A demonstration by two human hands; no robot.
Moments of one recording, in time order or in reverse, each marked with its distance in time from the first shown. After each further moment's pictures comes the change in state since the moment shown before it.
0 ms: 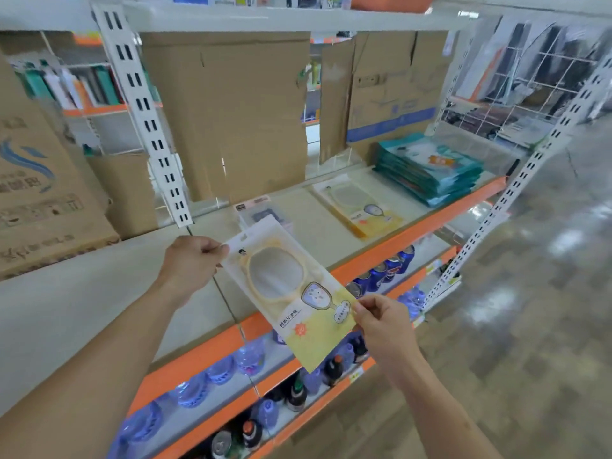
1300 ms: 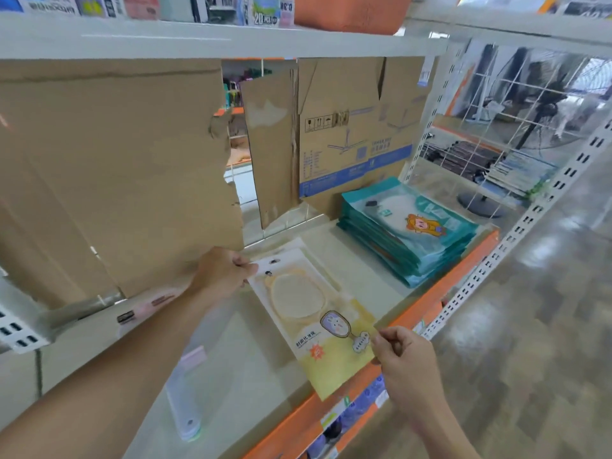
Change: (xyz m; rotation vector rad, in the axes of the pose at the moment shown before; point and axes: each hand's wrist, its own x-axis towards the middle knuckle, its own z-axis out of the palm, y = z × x) left_hand 0.202 0.106 0.188 0.064 -0.175 -0.004; right_hand 0.214 -0.002 -0.090 -0.090 0.178 -0.009
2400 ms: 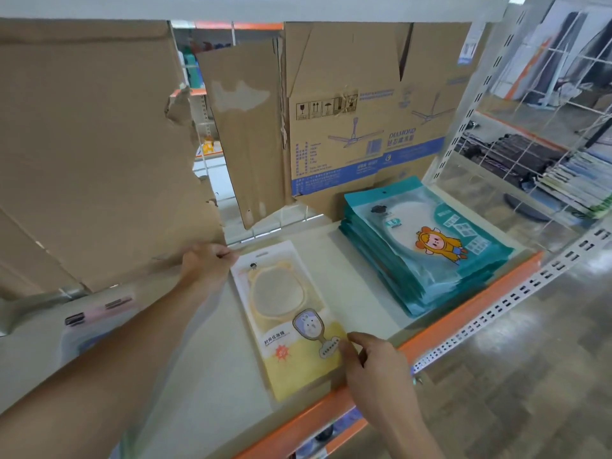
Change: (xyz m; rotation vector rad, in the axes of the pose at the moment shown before) left_hand 0.047 0.000 0.042 0.067 0.263 -0.179; right_hand 0.072 0.006 -0.004 -0.416 -0.236 -0.118
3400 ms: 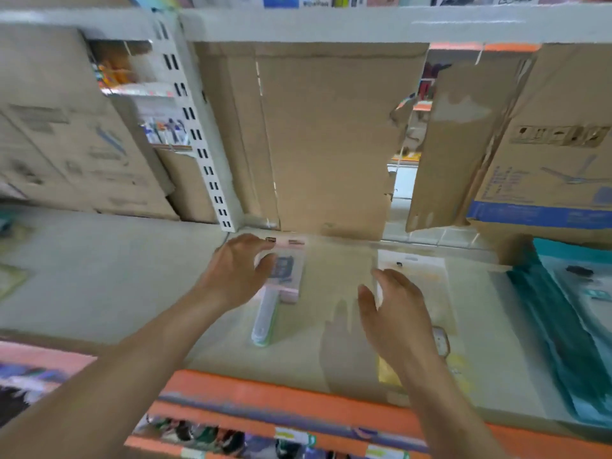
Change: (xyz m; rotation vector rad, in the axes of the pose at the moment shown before) left_hand -0.154 -0.075 -0.140 0.418 0.359 0.101; right_hand 0.019 -0.110 0.051 -0.162 -0.222 -0.714
